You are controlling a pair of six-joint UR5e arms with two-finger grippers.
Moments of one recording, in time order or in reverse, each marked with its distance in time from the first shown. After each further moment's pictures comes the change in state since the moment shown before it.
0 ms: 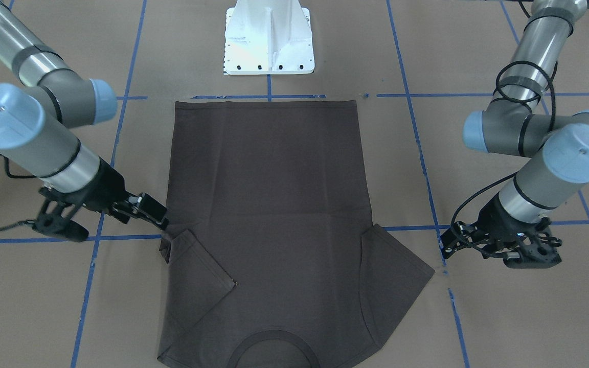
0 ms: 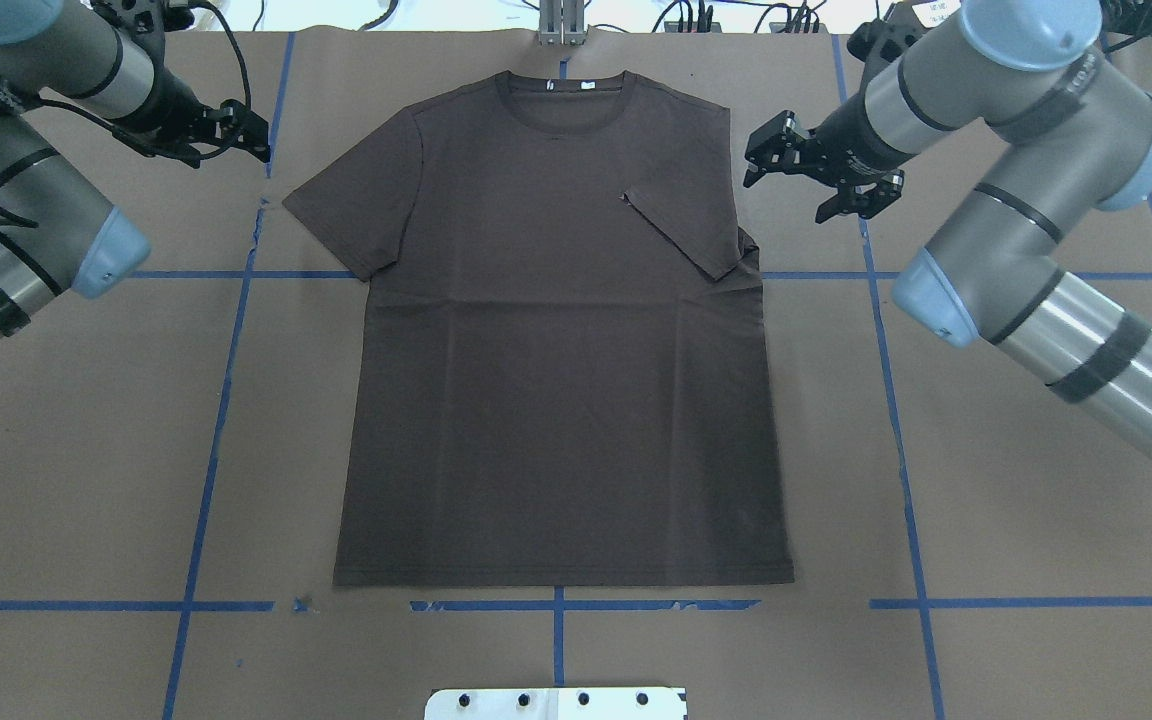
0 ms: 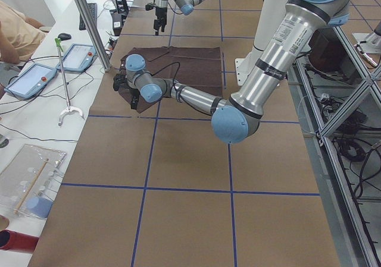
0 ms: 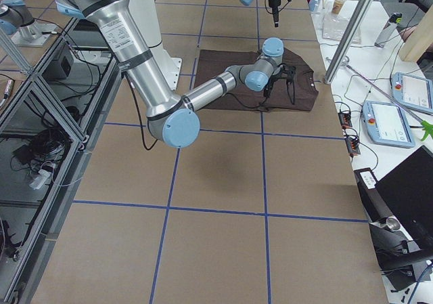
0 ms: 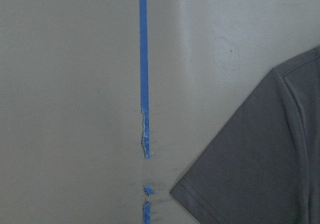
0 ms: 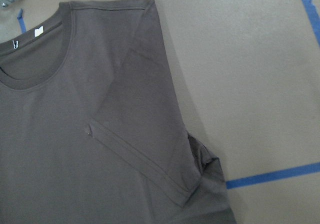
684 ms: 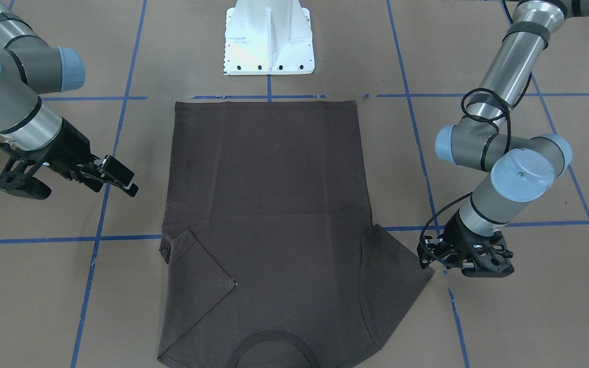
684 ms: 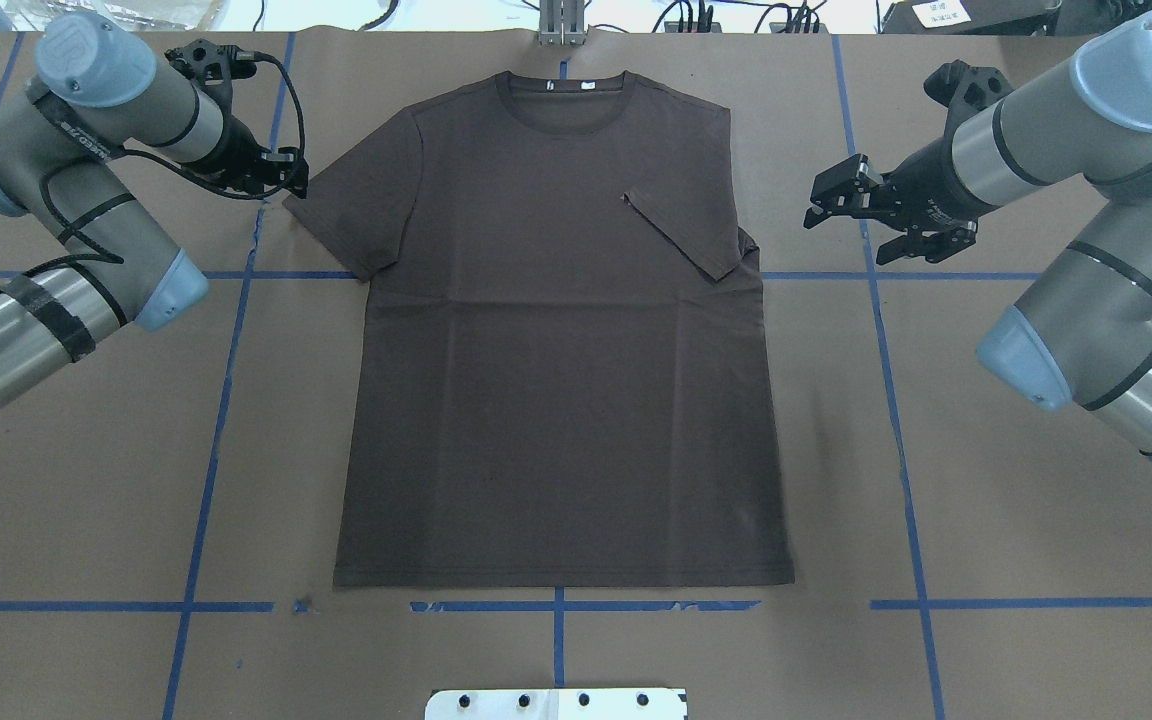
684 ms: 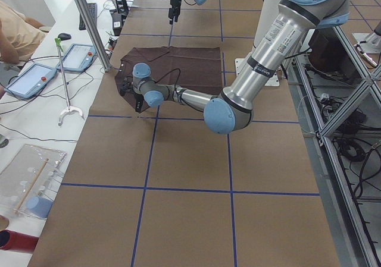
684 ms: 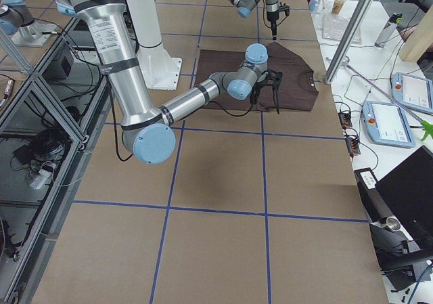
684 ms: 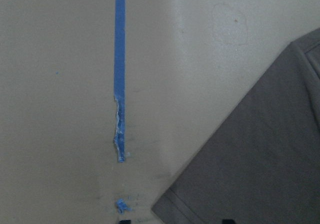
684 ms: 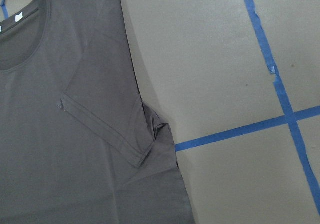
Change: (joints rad) left arm 0.078 -0.058 0.143 -0.101 0.082 -0.020; right arm 0.001 -0.146 0.145 0.001 -0.002 0.001
